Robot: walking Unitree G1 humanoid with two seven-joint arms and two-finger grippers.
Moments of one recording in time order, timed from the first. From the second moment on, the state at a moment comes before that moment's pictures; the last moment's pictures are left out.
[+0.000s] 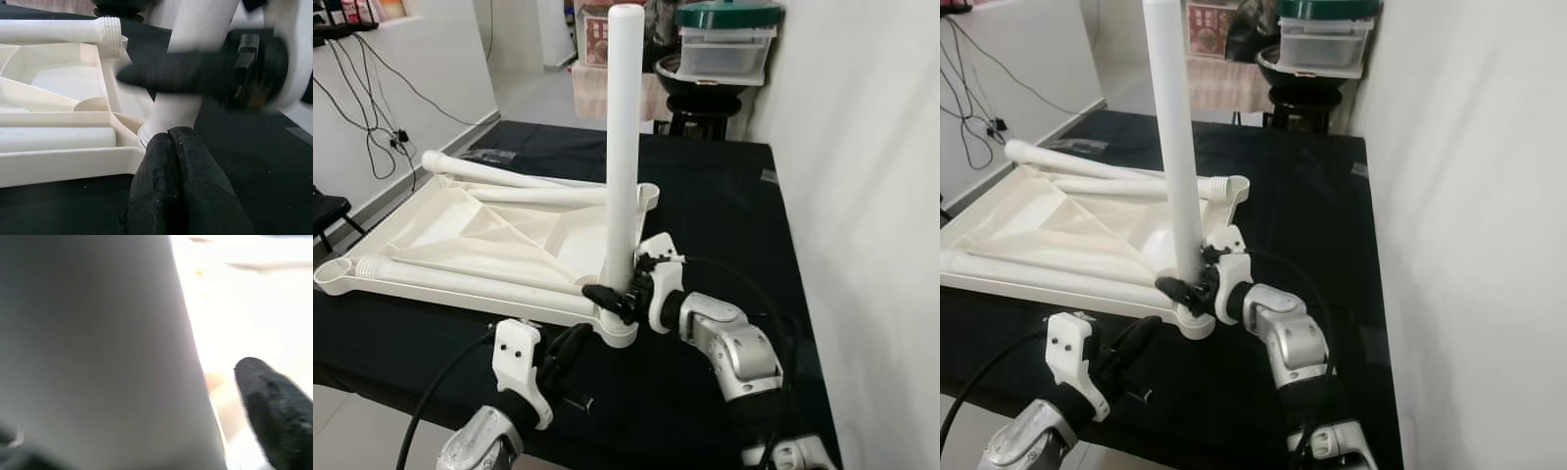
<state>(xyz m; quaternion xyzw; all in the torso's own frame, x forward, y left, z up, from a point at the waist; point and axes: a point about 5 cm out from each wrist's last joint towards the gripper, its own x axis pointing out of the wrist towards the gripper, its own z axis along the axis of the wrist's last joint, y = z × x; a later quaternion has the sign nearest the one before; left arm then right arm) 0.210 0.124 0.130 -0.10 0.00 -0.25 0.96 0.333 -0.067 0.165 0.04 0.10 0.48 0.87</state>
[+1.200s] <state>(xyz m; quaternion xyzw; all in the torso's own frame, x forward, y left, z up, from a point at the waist) 0.209 0.122 0.128 -0.10 0.00 -0.25 0.96 0.333 -0.062 0.167 0.02 0.01 0.38 0.92</state>
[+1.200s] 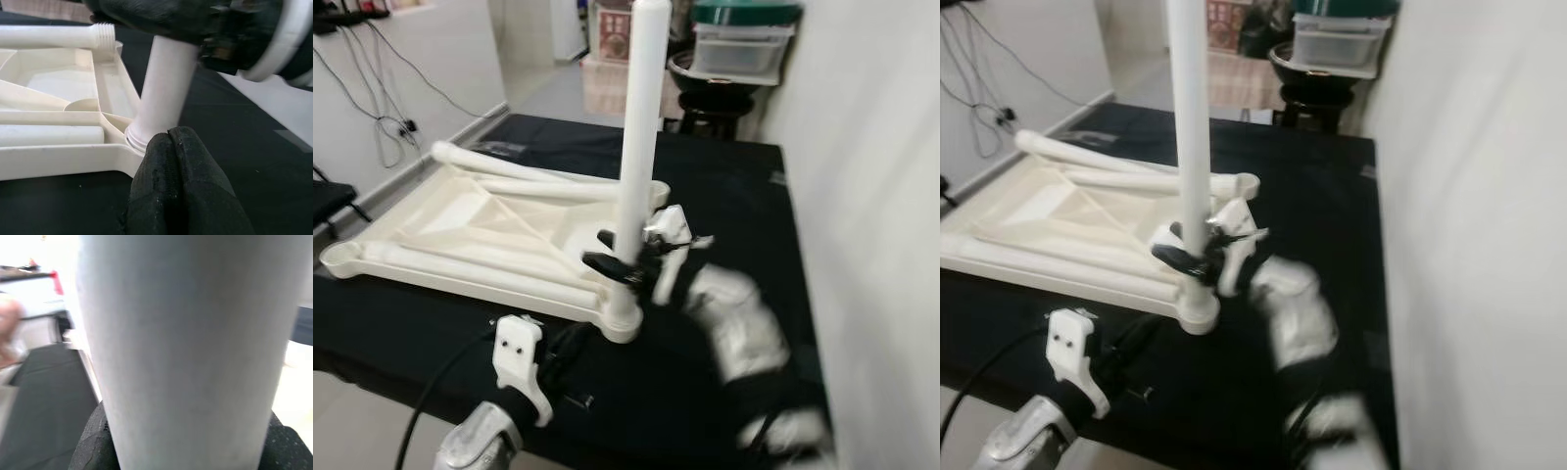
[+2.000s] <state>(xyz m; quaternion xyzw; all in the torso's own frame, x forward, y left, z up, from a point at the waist) 0.211 0.124 0.130 -0.10 -0.01 -0.25 0.96 0.338 -0.070 0.185 -0.02 0.04 0.66 0.75</state>
